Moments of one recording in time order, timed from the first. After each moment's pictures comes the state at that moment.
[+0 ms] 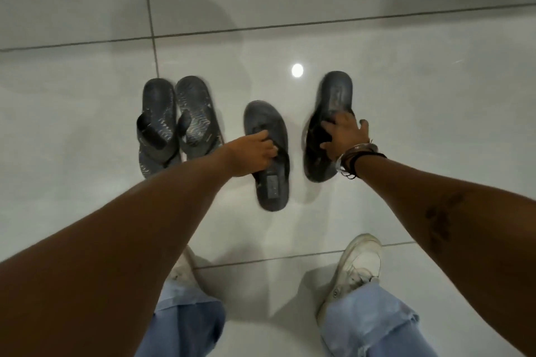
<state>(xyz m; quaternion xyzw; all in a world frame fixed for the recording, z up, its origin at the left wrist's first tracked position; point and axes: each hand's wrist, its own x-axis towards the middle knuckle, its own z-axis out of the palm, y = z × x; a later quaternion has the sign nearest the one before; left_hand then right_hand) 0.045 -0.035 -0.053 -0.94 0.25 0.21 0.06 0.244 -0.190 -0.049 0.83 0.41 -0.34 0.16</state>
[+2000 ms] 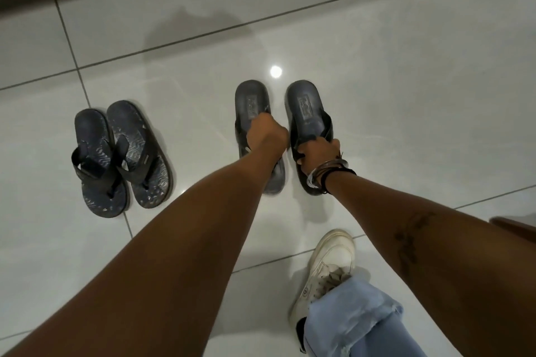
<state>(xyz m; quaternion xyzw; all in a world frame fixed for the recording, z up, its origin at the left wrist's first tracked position) 0.240 -0.165 -0.049 -0.71 -0.55 0.20 -0.39 0.287 -0.283 -0.069 0.85 0.32 -0.41 0.09</state>
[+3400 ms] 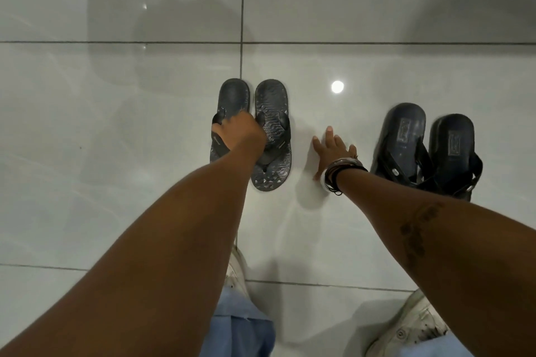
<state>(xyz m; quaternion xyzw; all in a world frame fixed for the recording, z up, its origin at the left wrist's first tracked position) -0.022 0.069 -0.064 -0.71 -0.65 0.21 -0.17 0.108 -0.072 -0.090 0.76 0.44 -0.41 0.24</state>
